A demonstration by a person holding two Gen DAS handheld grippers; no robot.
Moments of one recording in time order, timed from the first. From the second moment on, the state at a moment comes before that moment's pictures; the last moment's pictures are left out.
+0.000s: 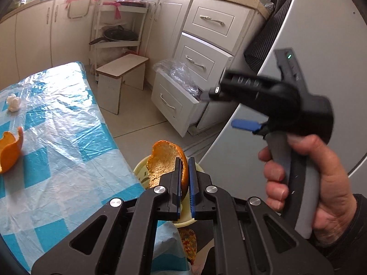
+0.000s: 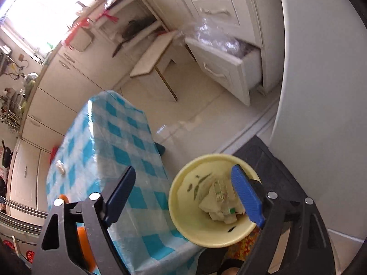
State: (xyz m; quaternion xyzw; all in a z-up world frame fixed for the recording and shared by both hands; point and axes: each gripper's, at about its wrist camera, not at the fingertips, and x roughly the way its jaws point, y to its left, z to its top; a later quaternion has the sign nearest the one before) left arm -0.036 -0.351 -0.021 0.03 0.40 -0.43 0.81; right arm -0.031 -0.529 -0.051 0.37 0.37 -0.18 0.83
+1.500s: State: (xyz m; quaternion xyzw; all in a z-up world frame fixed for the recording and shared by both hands) left arm -0.033 -0.323 0.011 0.09 0.37 -0.27 0.89; right arm -0.025 -0.510 -0.001 0.35 0.29 -0.17 0.87
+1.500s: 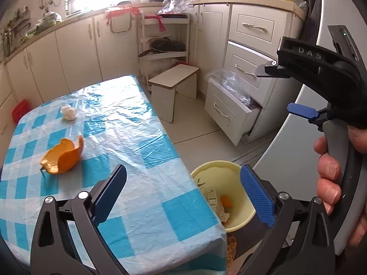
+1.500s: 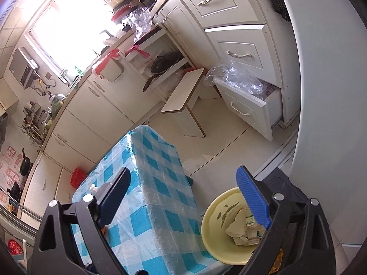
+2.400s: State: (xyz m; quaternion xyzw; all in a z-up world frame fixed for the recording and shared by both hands) left arm -0.006 -0.161 0.038 0.00 0.36 -0.16 0.92; right arm 0.038 -0.383 0.002 0.18 0.37 -0.13 0.90
